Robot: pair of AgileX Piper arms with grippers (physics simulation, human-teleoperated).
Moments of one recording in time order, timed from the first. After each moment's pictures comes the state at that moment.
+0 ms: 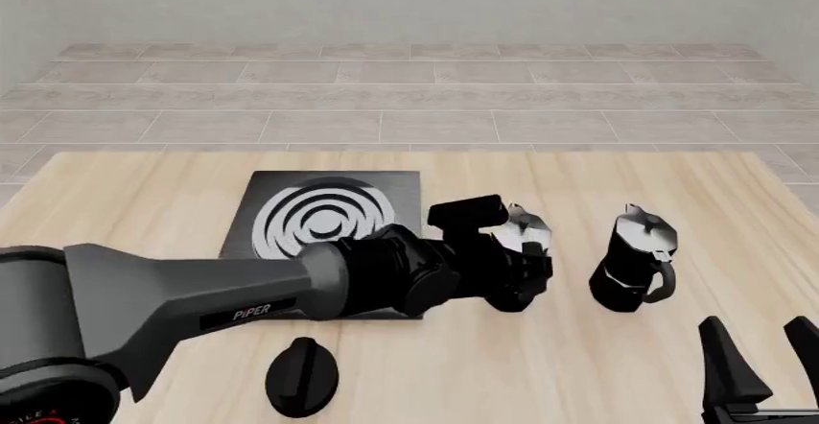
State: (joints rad) left arm -0.93 1.96 -1.33 0.11 -0.73; right arm 0.00 0.00 0.00 0.00 0.00
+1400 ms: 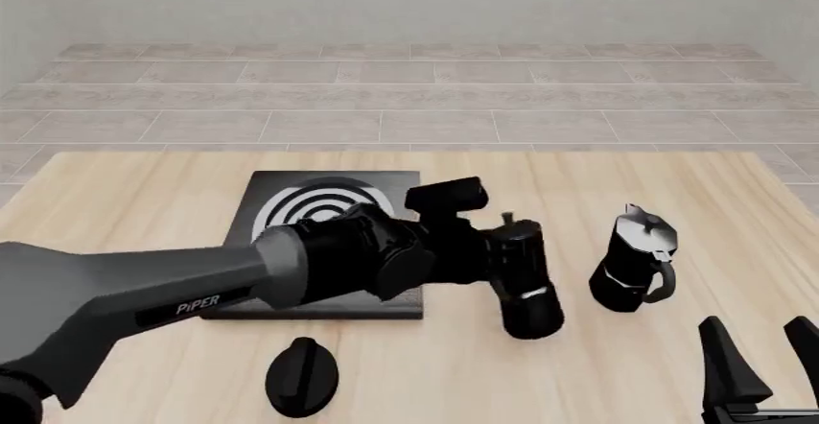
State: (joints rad) left arm -0.89 1.86 -1.30 0.20 -0.67; right arm 0.00 0.00 0.00 0.00 0.00
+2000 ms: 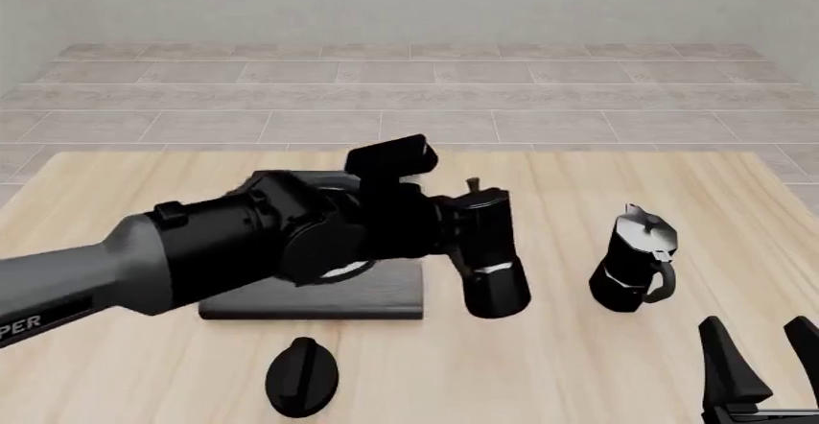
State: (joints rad) left arm -0.85 1.59 -1.18 0.28 -0.65; right arm 0.00 0.00 0.00 0.00 0.00
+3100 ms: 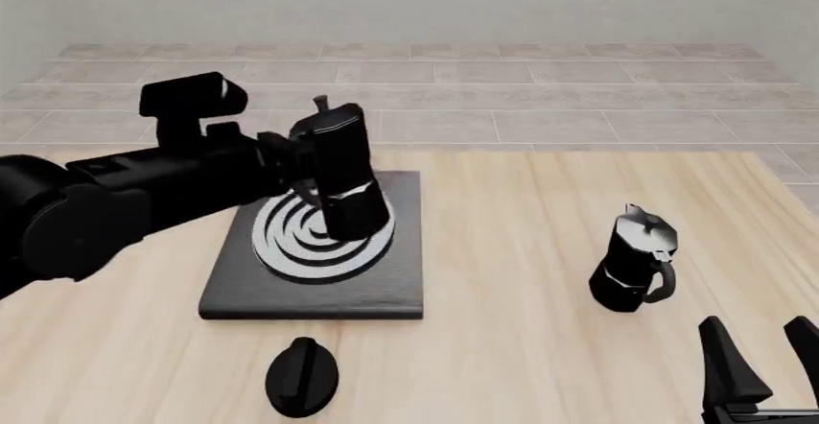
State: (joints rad) left arm -0.52 1.19 -0.98 0.28 -0.36; right arm 0.00 0.00 0.00 0.00 0.00
